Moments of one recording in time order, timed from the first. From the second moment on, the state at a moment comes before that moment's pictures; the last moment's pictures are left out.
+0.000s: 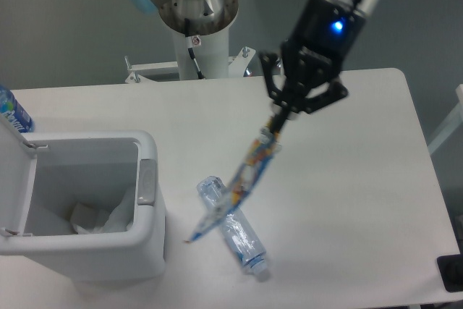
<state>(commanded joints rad) 2.58 -1.71 -1.31 -1.37 0.70 0.63</state>
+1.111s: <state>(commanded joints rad) 2.39 -1.66 -1.41 -1.36 0.80 0.60</state>
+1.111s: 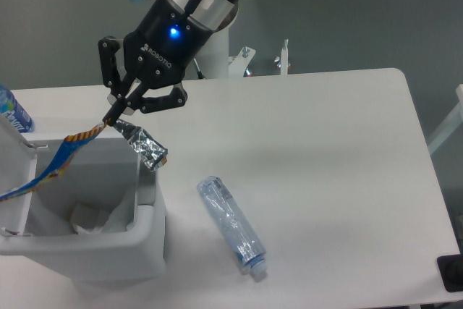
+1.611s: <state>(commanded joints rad) 2.35 -1.71 -1.43 -1.27 0.86 0.60</state>
